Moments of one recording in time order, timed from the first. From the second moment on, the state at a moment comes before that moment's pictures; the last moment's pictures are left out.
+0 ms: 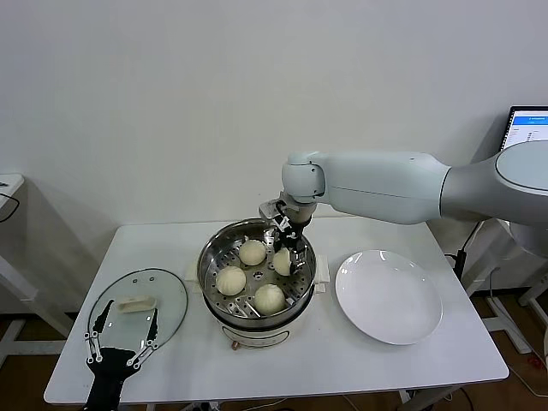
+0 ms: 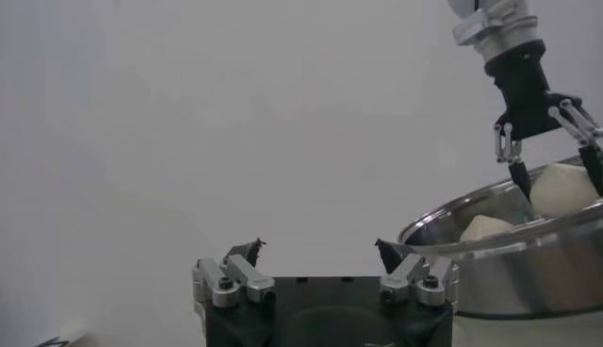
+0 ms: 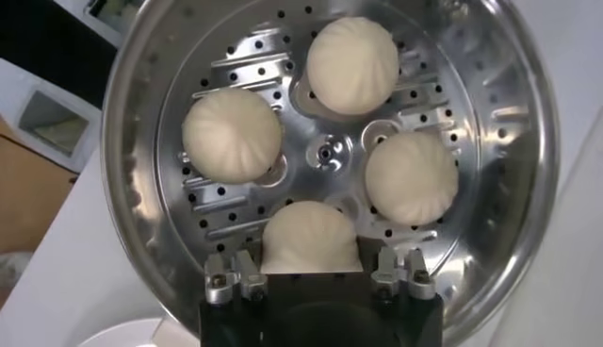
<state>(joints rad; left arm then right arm) 1.85 -1.35 -0.70 -2.06 0.14 -0.47 -0.08 0.66 1.27 -1.53 1.24 0.49 -0.23 -1.09</state>
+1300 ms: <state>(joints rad) 1.81 -1.33 -0.73 -2.07 0.20 -0.44 -0.11 0.56 0.96 -1.22 1.46 0.62 -0.05 -0.62</state>
